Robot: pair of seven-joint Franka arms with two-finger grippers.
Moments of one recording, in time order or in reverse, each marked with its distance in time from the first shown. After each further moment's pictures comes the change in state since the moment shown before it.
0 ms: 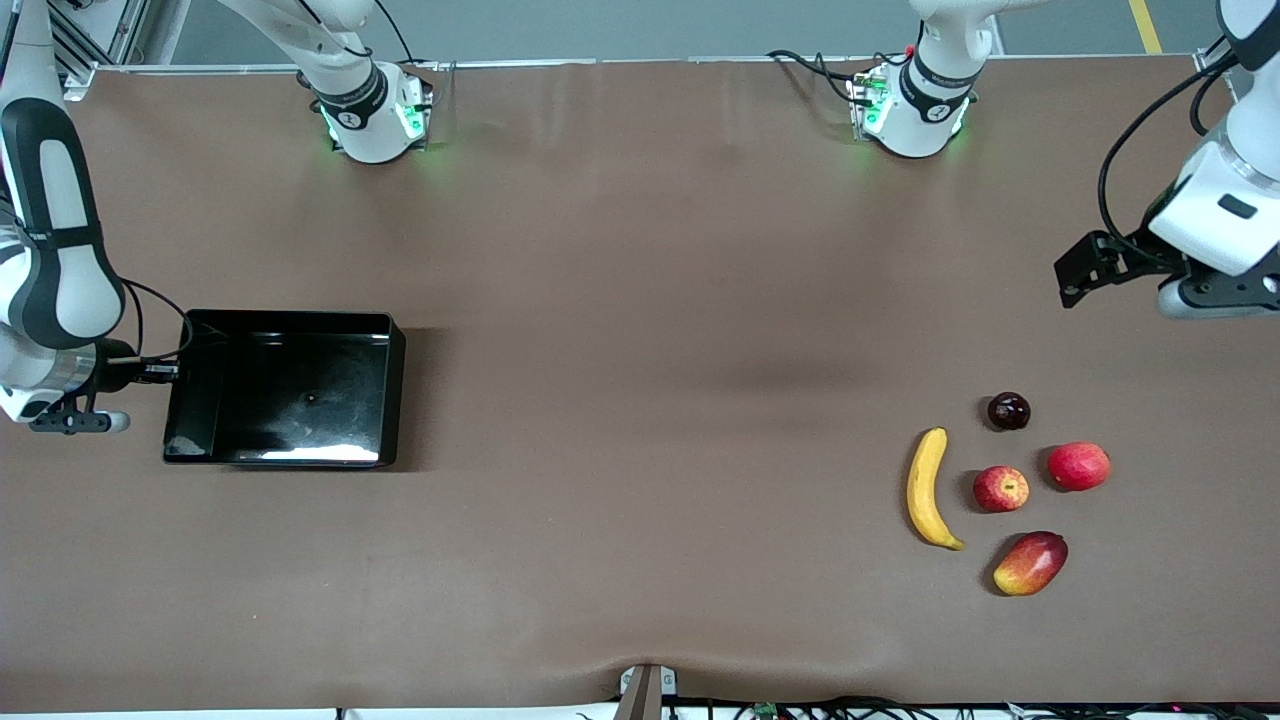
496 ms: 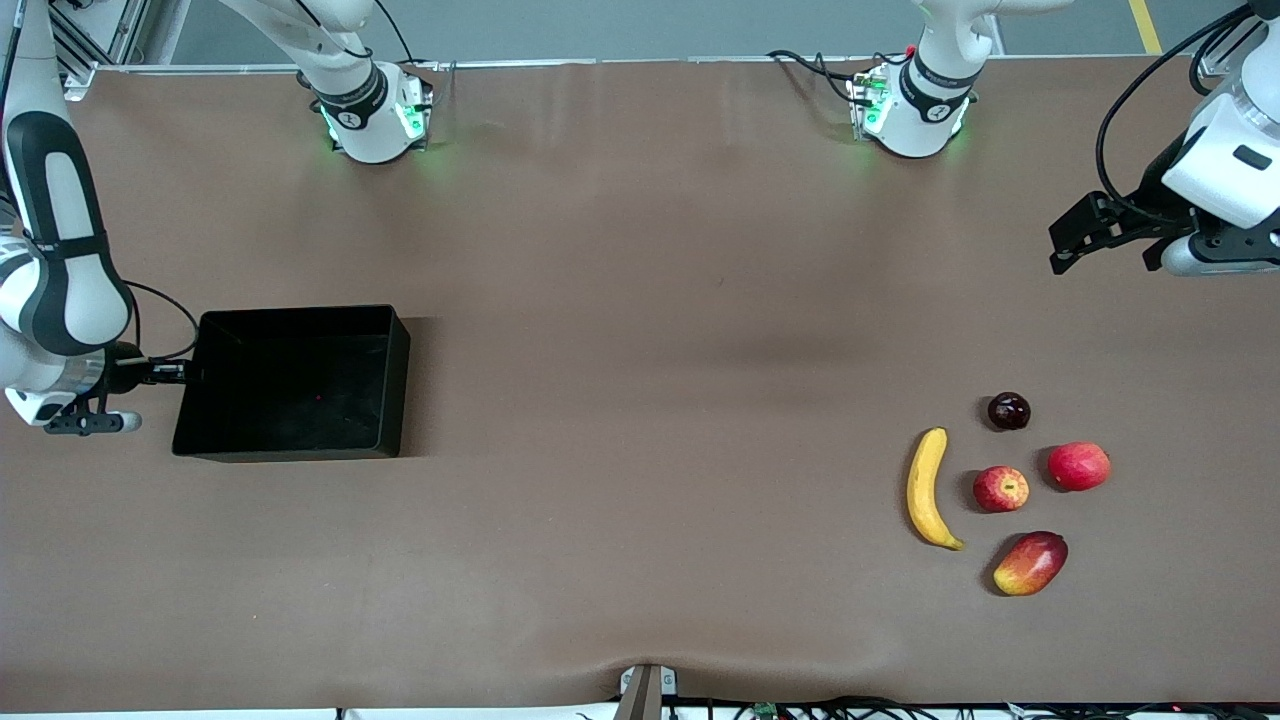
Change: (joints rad) left arm -0.186 -0.076 0.218 -0.071 -0.118 0.000 0.000; right arm -0.008 0.027 0.013 0.031 0.002 -0.033 -0.043
